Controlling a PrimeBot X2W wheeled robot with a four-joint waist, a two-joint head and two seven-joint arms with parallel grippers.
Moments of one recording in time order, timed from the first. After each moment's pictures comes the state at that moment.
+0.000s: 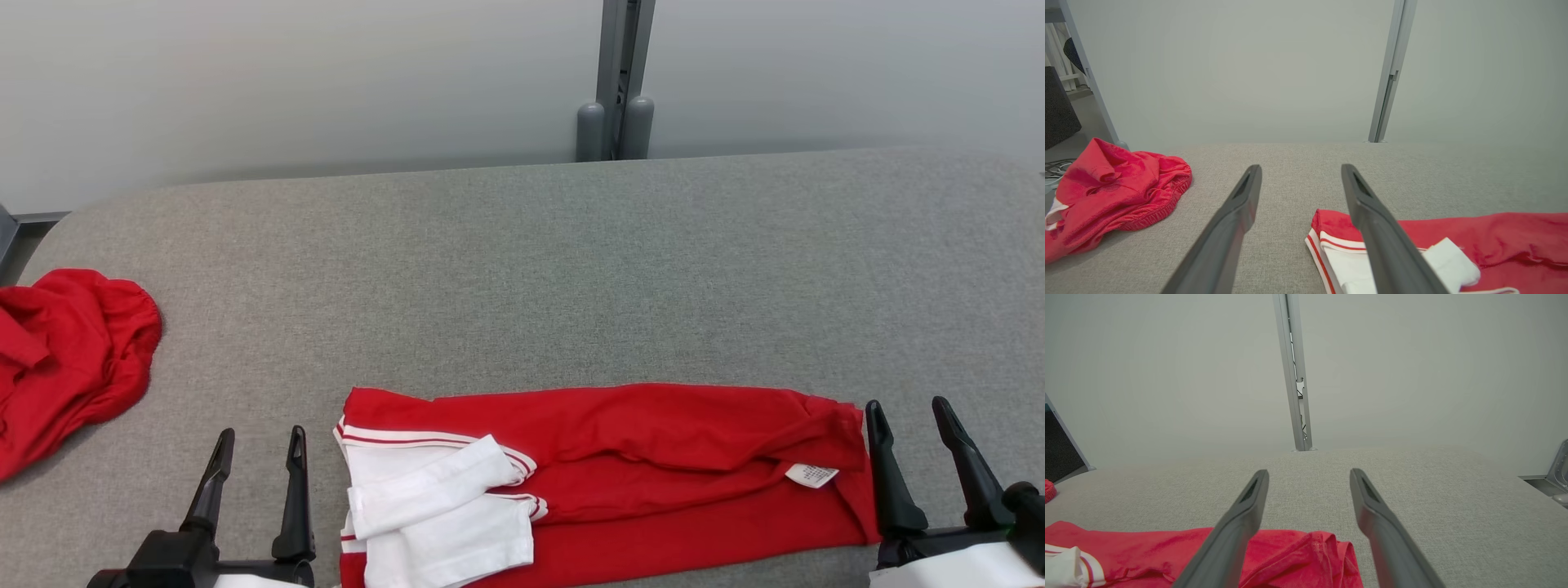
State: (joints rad) left arm 0.12 0.20 -0.20 0.02 -0.32 0.19 -0.26; right arm 0.07 -0.11 -0.01 0.07 0.25 0.13 -0.26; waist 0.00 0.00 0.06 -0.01
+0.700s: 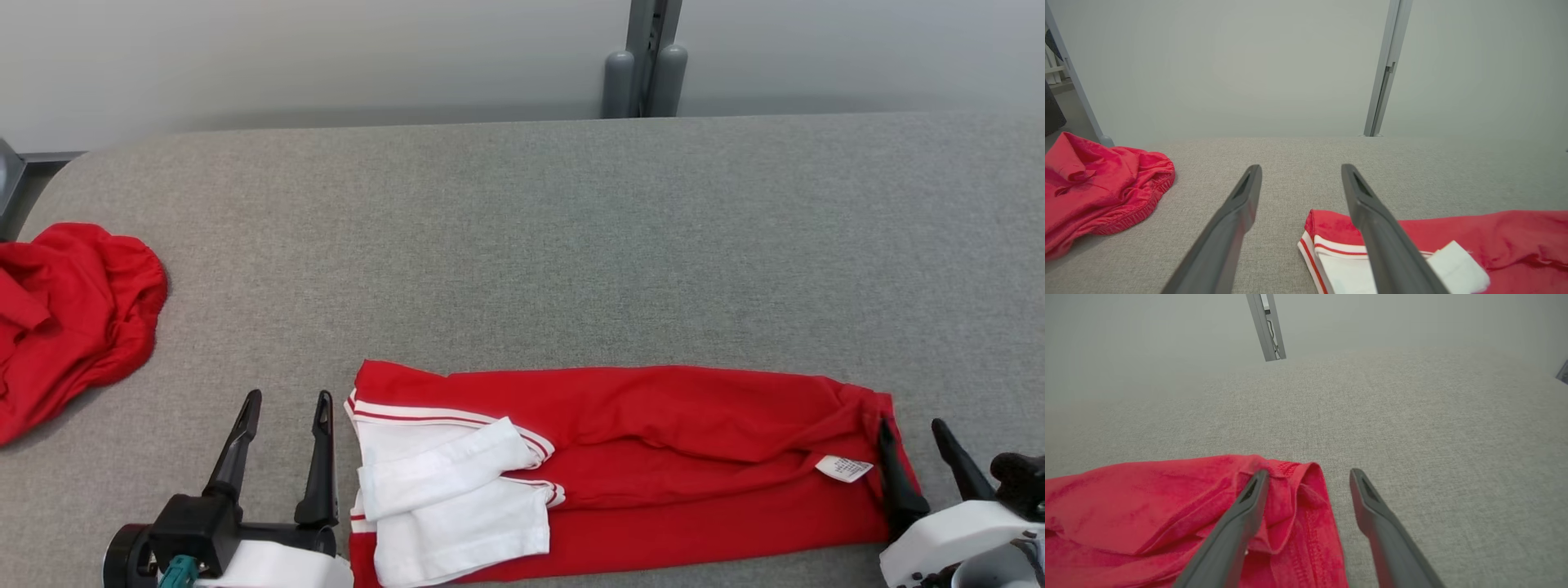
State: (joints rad) left arm 0.04 0.16 -0.19 0.04 -0.29 0.13 -0.26; right arm -0.10 -0.17 -0.01 0.45 0.35 0.13 -0.20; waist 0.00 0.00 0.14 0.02
